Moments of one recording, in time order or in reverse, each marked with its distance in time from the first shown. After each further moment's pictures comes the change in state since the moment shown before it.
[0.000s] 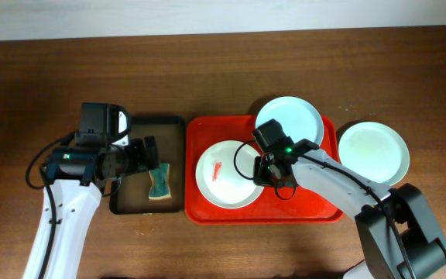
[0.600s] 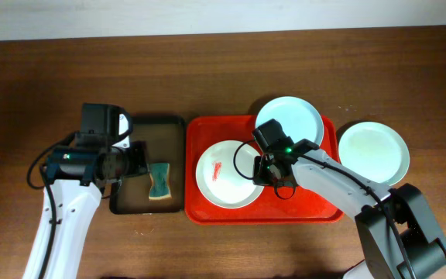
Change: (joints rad) left arm -0.007 0.001 0.000 -0.035 0.026 0.018; right arm 0.000 0.000 0.000 0.006 0.000 -0.002
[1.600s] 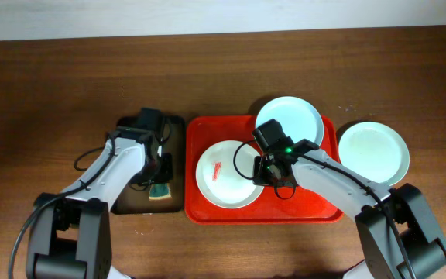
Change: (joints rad) left arm -0.121 0.437 -0.097 0.188 -0.109 -0.038; right arm 0.000 0.000 0.000 -0.001 0.000 0.000
